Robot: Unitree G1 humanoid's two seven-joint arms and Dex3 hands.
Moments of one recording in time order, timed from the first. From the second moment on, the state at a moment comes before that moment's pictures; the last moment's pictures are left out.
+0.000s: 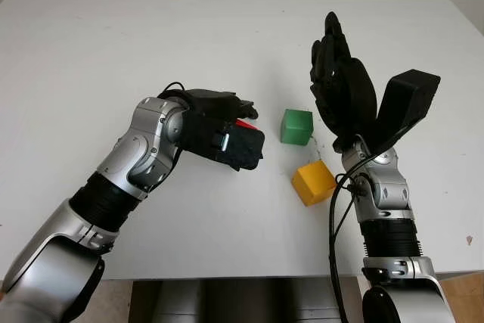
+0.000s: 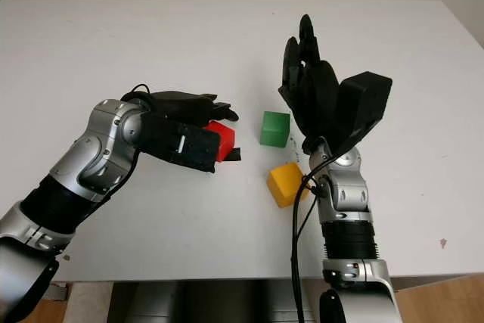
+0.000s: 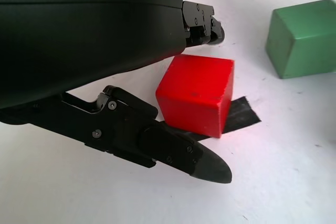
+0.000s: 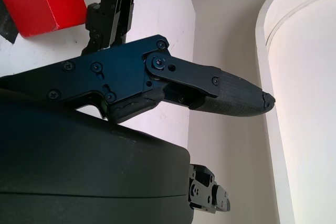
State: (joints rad) left arm -0.84 0.47 -0.45 0.05 0.76 0.26 -0.86; right arm -0.58 -0.12 -0.13 0.24 0.20 0.12 0.15
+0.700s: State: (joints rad) left arm -0.66 0.55 0.08 -0.15 0.27 0.39 -0.65; right arm -0.59 -0.20 -0.16 0.24 0.20 0.12 0.22
